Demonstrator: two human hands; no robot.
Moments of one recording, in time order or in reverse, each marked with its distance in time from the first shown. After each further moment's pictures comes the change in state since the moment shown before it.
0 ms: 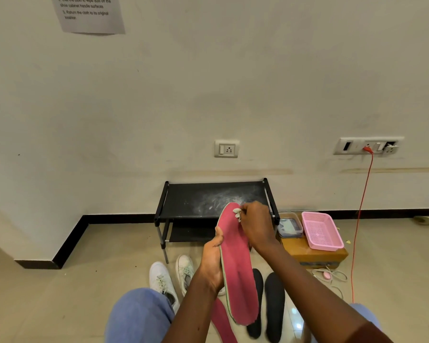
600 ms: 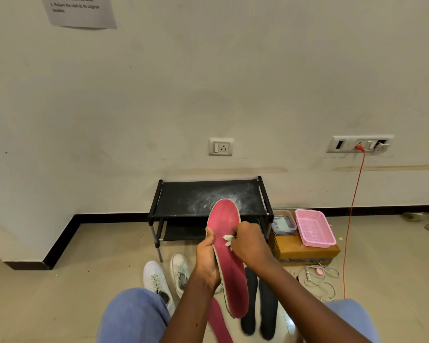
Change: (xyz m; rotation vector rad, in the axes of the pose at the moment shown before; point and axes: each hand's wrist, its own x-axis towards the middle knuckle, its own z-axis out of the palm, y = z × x) left_hand 0.016 -0.009 -0.009 -0.102 0.014 -0.014; right_hand -0.038 0.003 0.004 -0.090 -0.284 0.080
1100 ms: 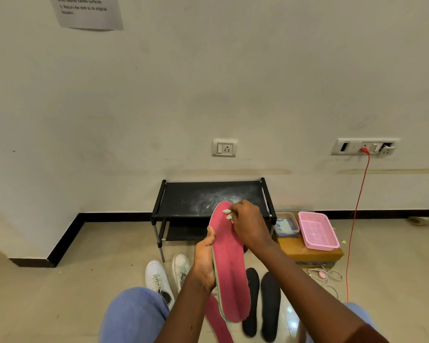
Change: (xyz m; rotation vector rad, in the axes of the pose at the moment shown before) left_hand -0.007 0.007 -0.002 0.057 -0.019 0.030; right_hand 0.034 -0.006 -0.011 0.015 0.234 -0.256
